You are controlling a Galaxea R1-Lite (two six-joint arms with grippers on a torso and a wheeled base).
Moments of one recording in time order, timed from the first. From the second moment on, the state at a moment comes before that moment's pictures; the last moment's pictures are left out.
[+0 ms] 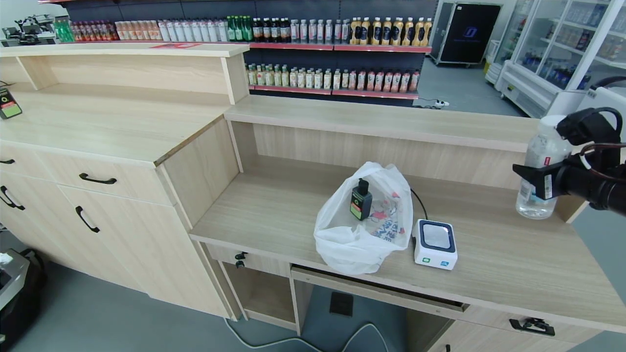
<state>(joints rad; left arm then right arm) 0.00 0.00 0.00 0.00 0.01 0.00 -0.13 1.61 -0.82 -0.65 0.10 -0.42</state>
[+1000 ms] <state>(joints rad) 0.00 0.00 0.00 0.00 0.01 0.00 -0.32 1.85 -0.77 -0.85 0.65 -1.11</state>
